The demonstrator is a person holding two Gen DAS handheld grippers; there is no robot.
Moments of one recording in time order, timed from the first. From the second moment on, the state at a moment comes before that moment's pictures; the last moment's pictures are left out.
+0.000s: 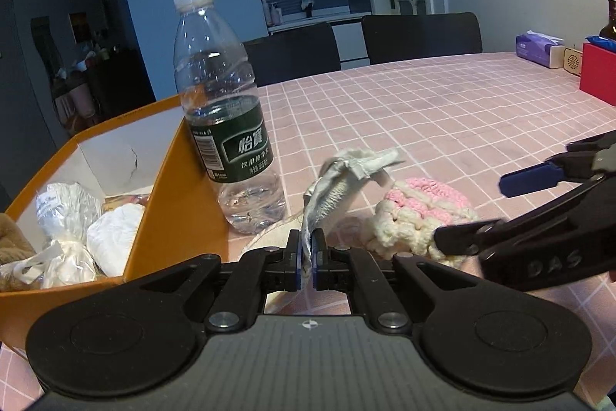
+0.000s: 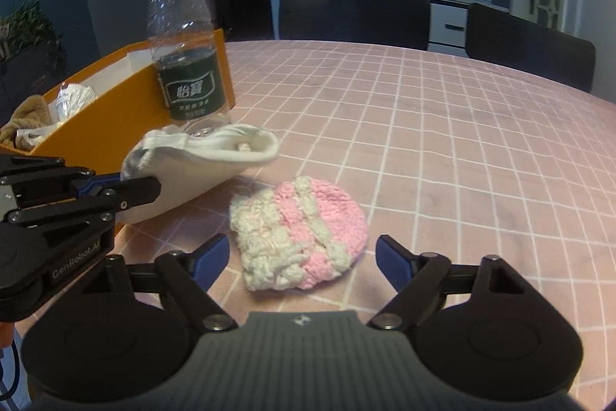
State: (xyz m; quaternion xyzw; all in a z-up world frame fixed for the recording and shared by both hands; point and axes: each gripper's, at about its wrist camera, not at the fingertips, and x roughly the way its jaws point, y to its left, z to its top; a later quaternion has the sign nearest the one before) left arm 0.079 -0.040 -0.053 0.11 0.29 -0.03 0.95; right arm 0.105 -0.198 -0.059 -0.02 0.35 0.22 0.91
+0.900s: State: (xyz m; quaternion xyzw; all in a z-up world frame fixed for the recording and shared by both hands) left arm 0.104 -0.075 -0.093 0.22 0.31 -0.09 0.92; right arm 0.108 -0.213 -0.090 -0.05 0.37 0.20 0.90
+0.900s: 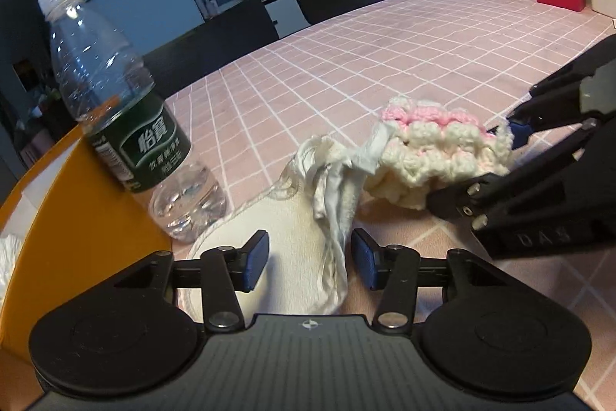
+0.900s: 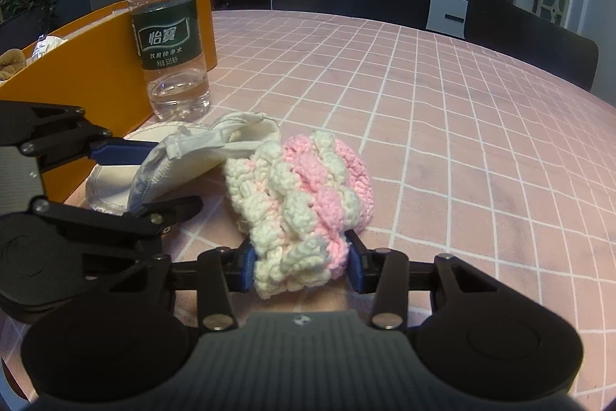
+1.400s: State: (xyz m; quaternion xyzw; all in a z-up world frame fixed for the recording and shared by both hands) left arm 0.086 -0.067 -0.073 0.16 0.28 -0.09 0.94; right arm 0.088 -0.230 -0.081 -0.02 0.39 0.19 0.90
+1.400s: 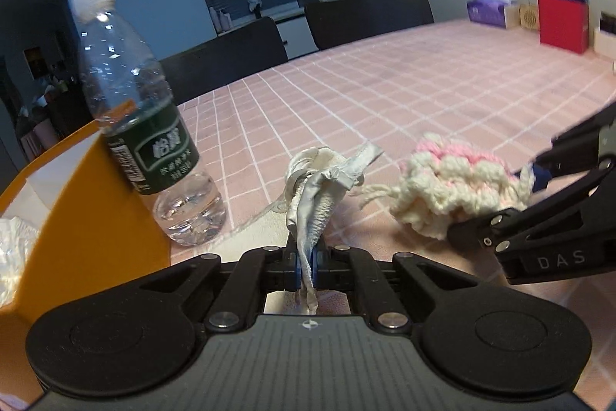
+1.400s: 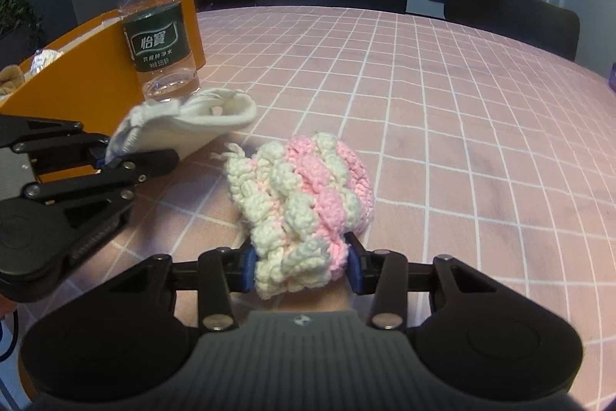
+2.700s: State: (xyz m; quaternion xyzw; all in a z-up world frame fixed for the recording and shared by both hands) left arm 0.082 0.090 0.092 0.17 0.17 0.02 0.97; right arm 0.111 0.003 0.068 -0.19 0.24 0.35 0.89
